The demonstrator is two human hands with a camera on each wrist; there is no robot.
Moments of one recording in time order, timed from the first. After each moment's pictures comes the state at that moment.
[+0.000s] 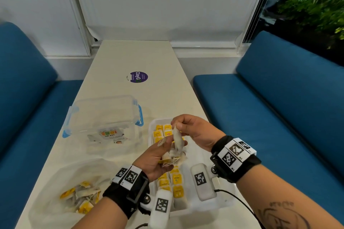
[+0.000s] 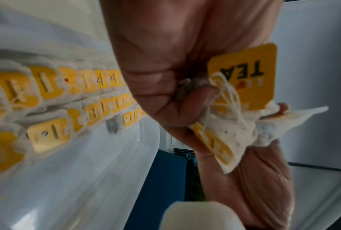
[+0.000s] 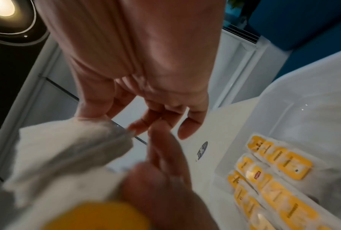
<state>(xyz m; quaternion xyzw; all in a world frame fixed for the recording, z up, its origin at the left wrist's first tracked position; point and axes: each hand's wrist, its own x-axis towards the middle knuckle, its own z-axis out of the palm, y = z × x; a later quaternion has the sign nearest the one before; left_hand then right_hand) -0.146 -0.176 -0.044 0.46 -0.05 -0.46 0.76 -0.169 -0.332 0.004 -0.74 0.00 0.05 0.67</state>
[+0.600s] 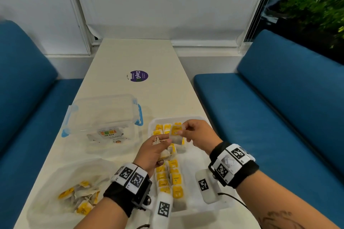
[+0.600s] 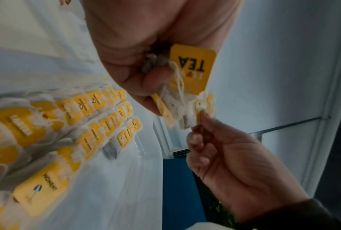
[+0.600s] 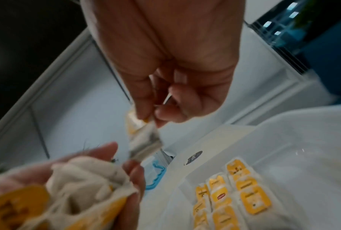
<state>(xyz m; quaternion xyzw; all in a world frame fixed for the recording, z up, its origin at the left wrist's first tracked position) -0.137 -0.179 -0.056 0.62 0.01 -0.30 0.72 -0.166 -0.342 -0.021 -0.83 0.14 0.00 0.54</state>
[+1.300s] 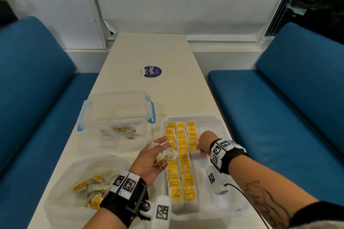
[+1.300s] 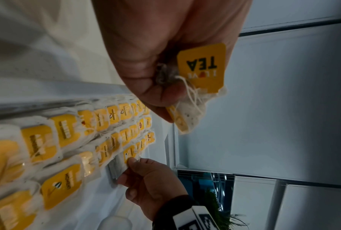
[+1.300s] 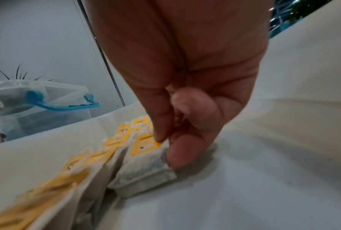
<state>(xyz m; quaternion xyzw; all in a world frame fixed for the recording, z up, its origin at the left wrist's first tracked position) -0.134 -0.151 -0.062 0.50 0.13 -0.33 0.79 -0.119 -0.350 -0.066 -0.90 0.20 0.36 0.16</state>
